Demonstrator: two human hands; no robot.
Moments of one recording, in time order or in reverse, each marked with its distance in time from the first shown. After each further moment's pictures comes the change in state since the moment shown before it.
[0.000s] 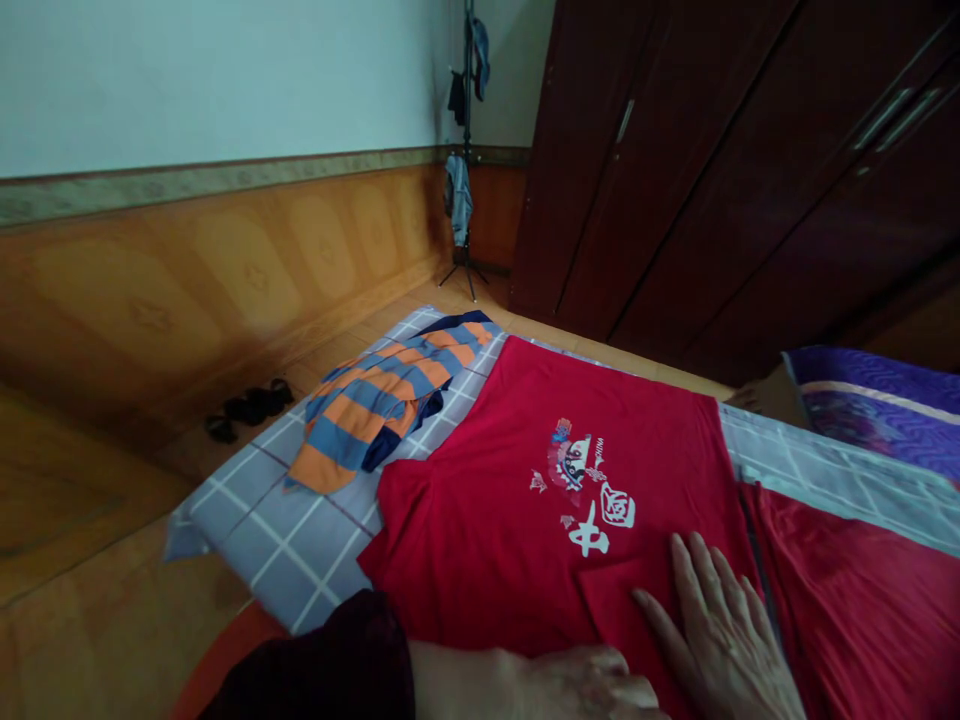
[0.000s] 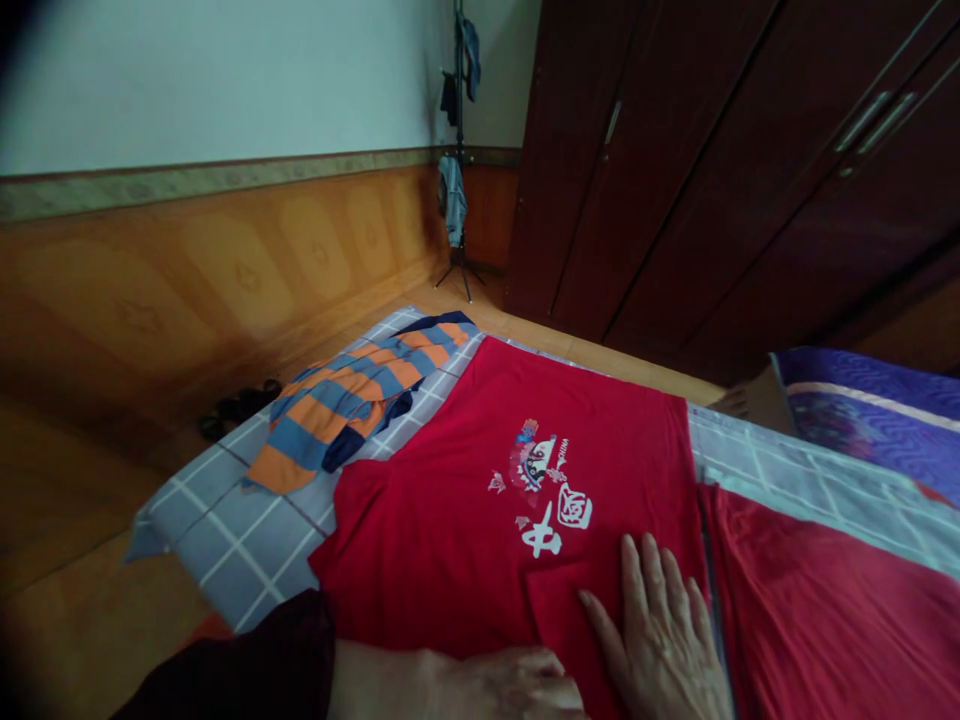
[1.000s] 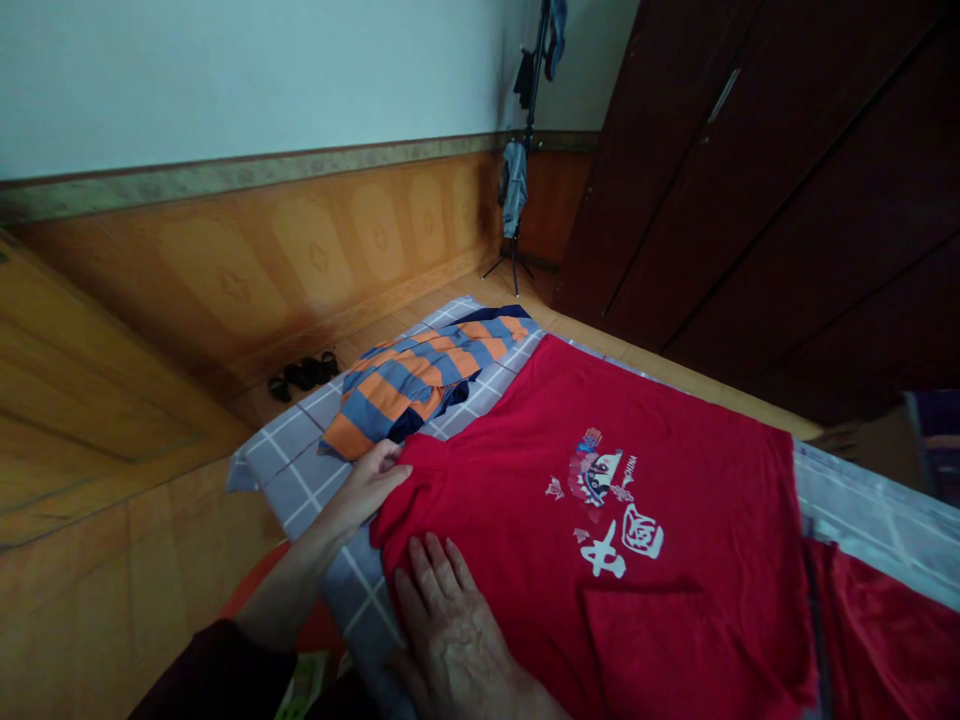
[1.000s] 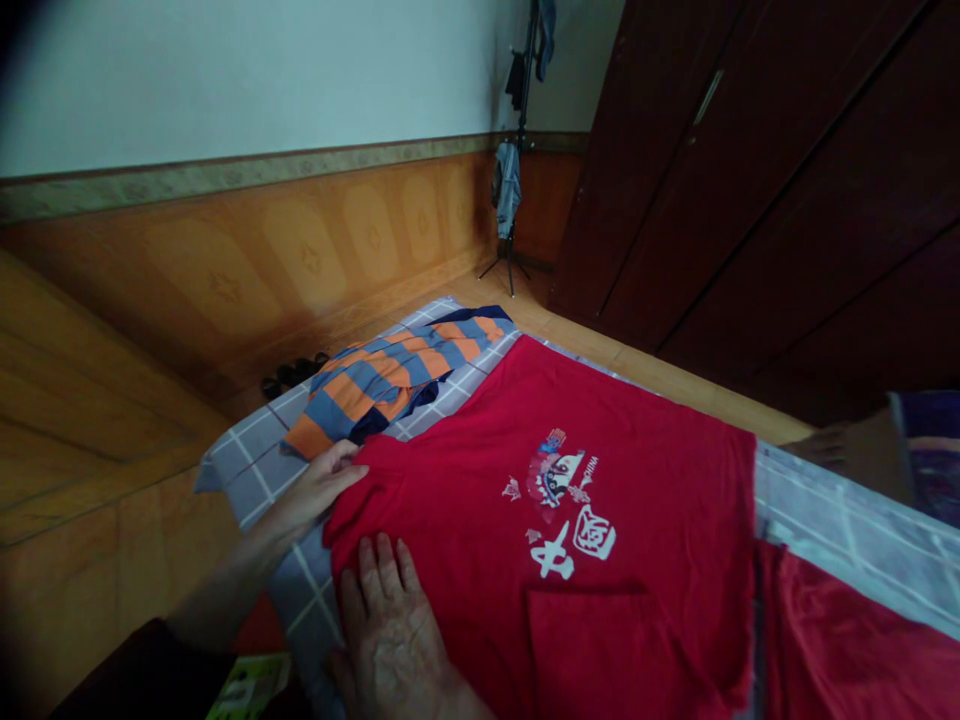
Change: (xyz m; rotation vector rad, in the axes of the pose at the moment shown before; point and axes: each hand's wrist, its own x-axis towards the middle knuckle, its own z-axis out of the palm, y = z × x) left_hand -0.160 -0.093 -0.053 -0.775 0.825 -1.428; right_hand 0.108 -0.193 0.007 0.739 -0.509 -0.506
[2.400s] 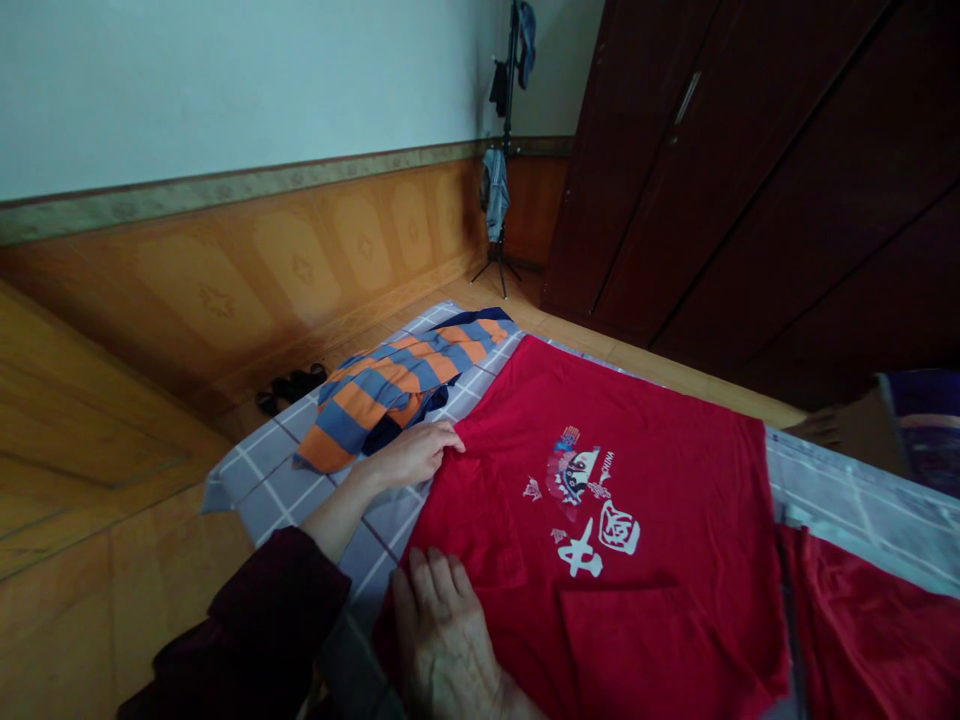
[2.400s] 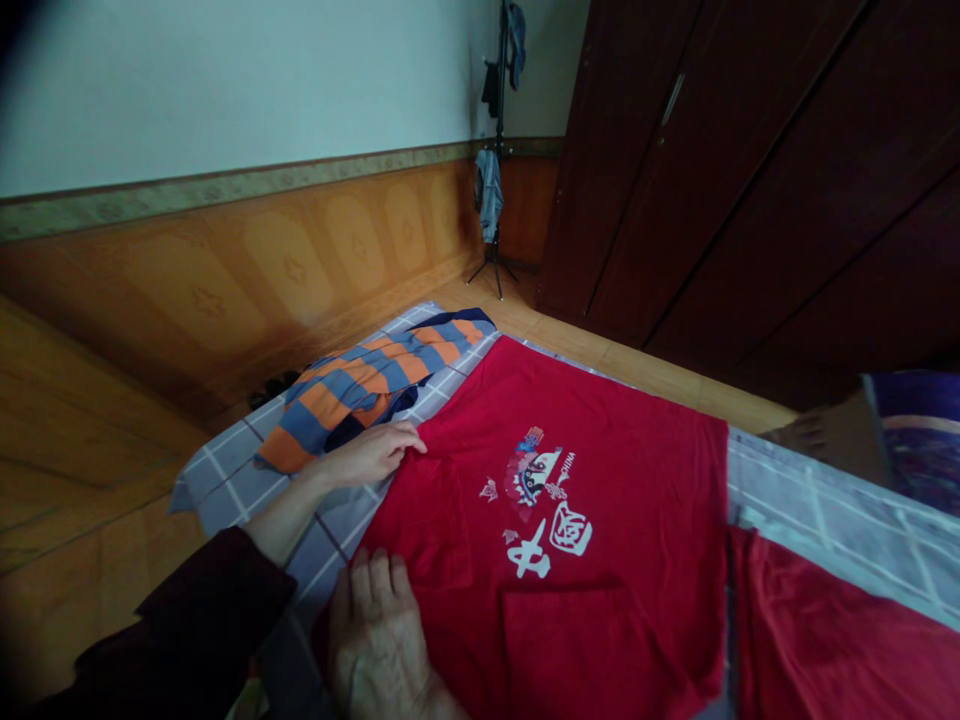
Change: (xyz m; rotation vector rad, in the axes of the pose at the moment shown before) left_hand 0.070 0.041 0.055 0.686 -0.483 0.686; right_hand 0.000 0.010 0.025 -0.415 0.496 0.026
